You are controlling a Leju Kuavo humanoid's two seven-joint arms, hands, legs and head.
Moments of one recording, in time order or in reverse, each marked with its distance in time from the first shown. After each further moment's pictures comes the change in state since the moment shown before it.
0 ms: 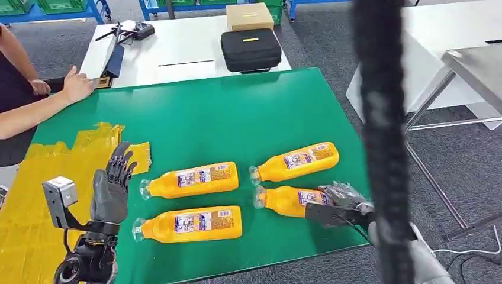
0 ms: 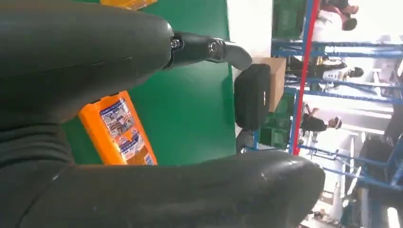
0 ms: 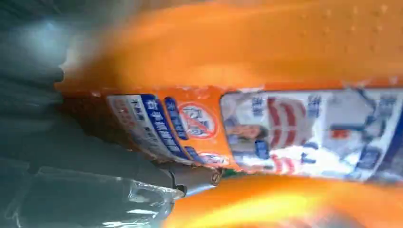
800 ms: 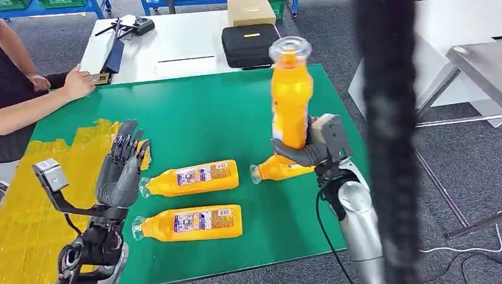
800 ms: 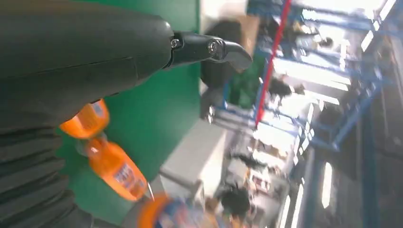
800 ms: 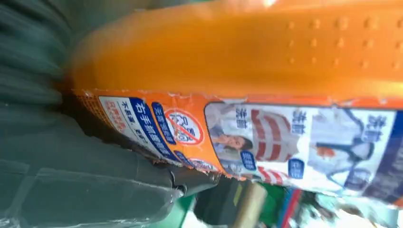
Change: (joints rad) left arm -0.142 -0.020 -0.112 -0.026 0.203 -0.009 0.013; right arm -0.266 0.342 -0.015 -0.069 -0.412 -0.357 0.138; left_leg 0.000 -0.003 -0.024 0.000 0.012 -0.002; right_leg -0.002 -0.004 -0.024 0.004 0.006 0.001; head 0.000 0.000
